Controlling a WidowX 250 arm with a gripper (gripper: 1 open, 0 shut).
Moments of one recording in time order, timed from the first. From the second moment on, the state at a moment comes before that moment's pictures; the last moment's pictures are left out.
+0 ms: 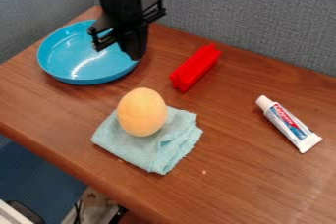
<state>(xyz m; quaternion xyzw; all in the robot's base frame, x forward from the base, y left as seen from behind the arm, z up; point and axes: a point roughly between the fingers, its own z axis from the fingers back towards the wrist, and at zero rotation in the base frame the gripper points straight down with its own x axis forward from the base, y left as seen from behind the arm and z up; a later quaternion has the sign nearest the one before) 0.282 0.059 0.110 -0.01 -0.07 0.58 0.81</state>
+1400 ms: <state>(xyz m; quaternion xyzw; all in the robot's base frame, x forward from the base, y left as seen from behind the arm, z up) 0.258 0.036 0.111 -0.03 -0.10 0.53 0.84</state>
